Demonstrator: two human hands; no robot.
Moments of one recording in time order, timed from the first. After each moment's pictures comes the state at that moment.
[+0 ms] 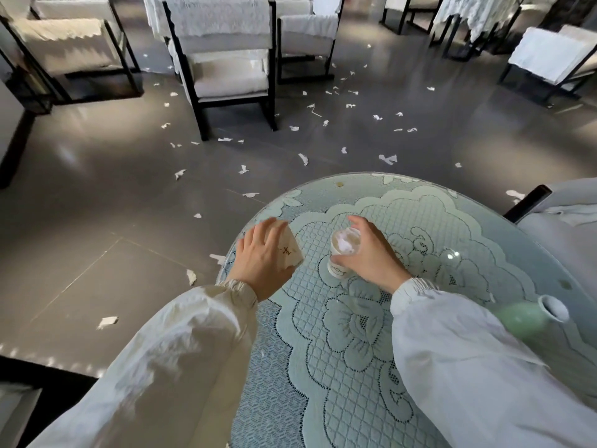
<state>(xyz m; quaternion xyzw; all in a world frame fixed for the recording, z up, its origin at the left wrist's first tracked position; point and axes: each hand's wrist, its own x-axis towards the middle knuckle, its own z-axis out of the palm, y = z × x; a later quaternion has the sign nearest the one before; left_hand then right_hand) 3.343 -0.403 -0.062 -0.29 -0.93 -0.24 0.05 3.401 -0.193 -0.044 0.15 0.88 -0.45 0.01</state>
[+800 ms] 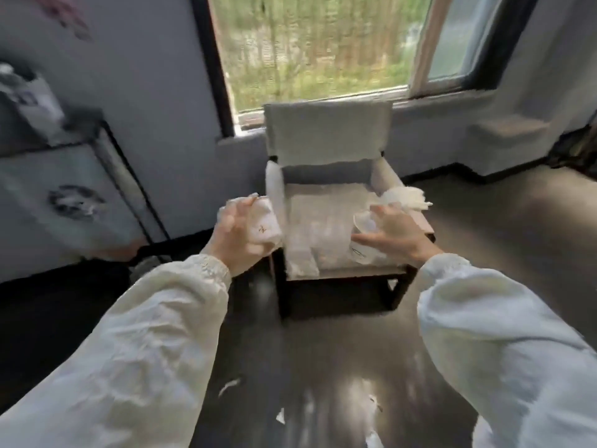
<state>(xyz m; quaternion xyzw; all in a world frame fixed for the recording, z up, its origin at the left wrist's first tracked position) 3.903 -0.791 0.058 0.42 -0.84 -0.14 0.30 3.640 -0.699 0.078 -0.58 0.78 -0.21 0.13</state>
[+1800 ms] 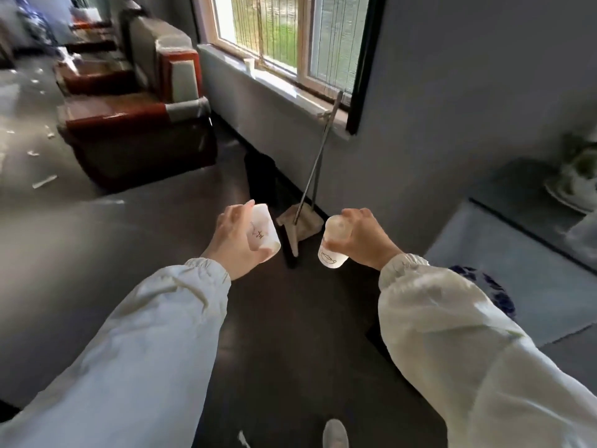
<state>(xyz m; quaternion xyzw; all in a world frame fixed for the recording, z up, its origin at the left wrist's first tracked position) 4.637 -1.020 -0.008 0.88 -0.33 -0.01 0.33 4.513 -1.238 0.009 -0.93 0.23 -0.05 0.29</state>
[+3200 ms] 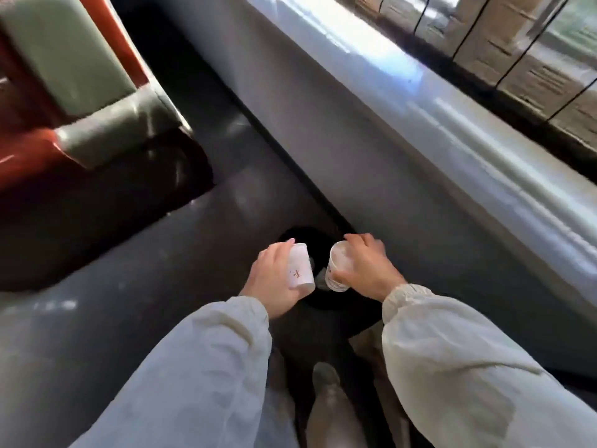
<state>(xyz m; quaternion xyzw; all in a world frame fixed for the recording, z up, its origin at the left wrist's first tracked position) 5.675 -1.474 -0.274 0.89 -0.31 -0.25 0.20 5.587 -1.647 -0.280 -0.89 0.28 0.18 0.31</state>
